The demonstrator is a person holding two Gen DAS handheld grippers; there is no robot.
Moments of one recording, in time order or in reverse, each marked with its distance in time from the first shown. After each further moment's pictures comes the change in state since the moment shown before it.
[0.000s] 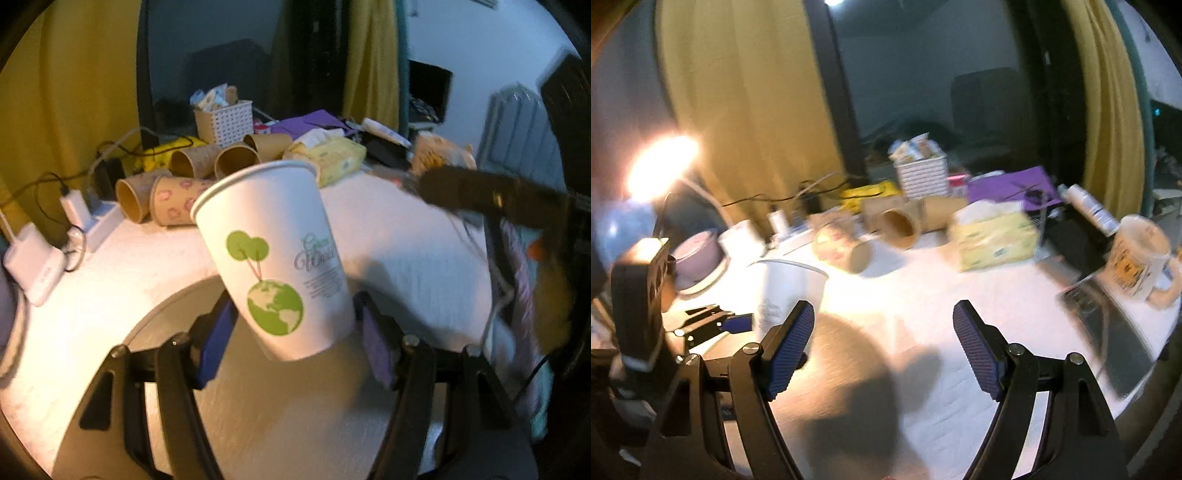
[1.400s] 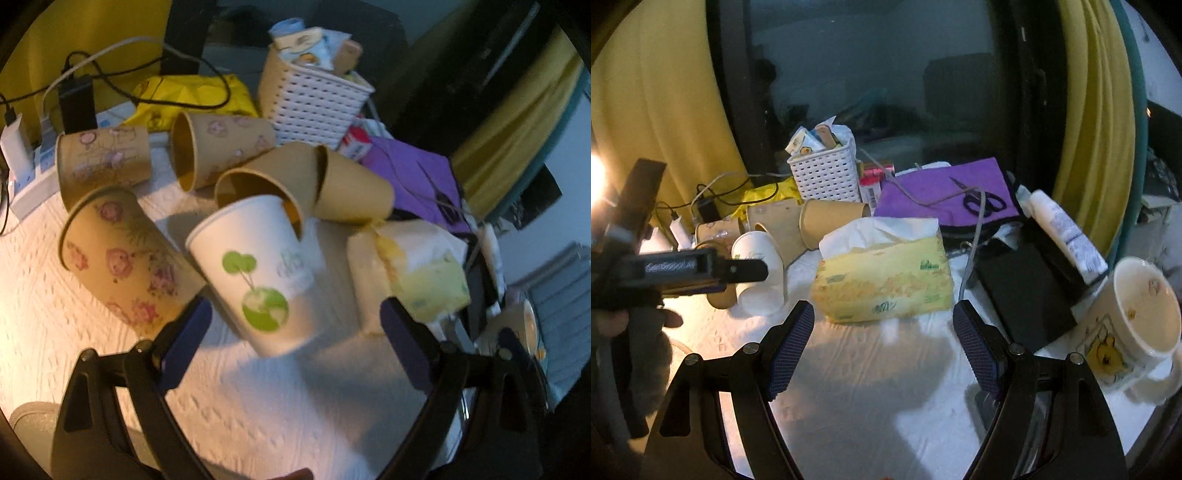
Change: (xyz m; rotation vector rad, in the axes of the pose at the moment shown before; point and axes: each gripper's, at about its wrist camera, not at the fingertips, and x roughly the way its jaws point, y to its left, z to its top) left arm 0.194 0.067 0.143 -0.660 0.184 0.074; right arm 0.098 -0.150 0.069 -0.043 0.054 -0.173
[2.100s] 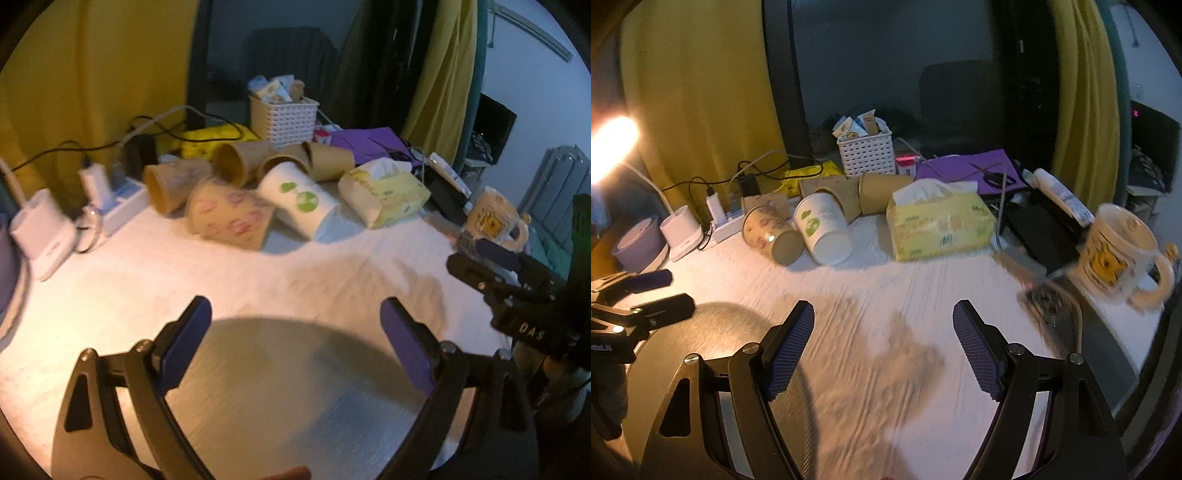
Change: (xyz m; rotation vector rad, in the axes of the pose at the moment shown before) left arm -0.118 0.037 -0.104 0.366 -0.150 0.000; right arm -0.055 0.074 -0.054 0.015 -0.020 -0.029
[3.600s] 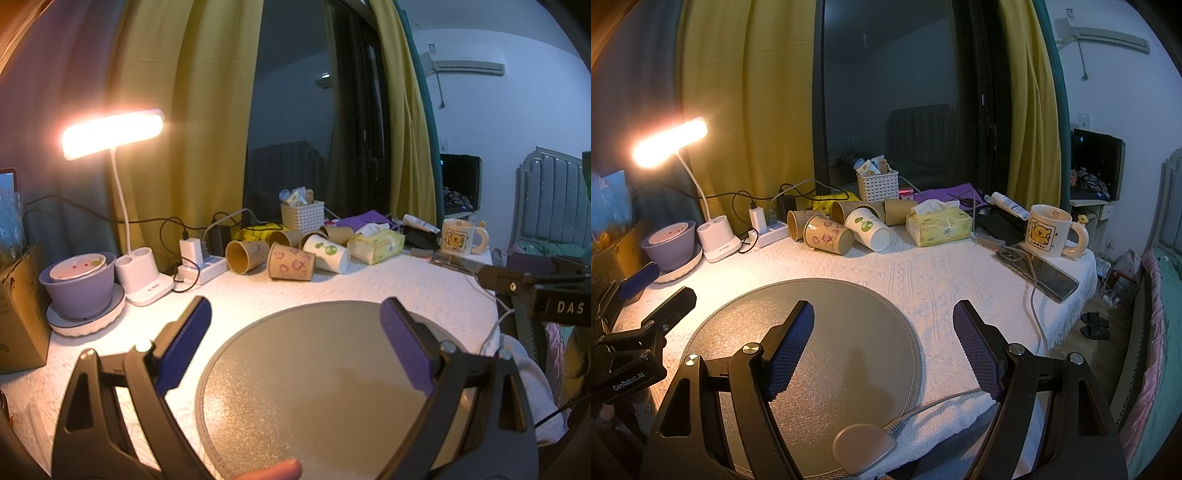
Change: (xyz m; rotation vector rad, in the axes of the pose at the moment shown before) left arm -0.174 0.062 -0.161 0.170 -0.526 0.052; right arm -0.164 0.146 -0.098 0.038 -0.191 -0.179
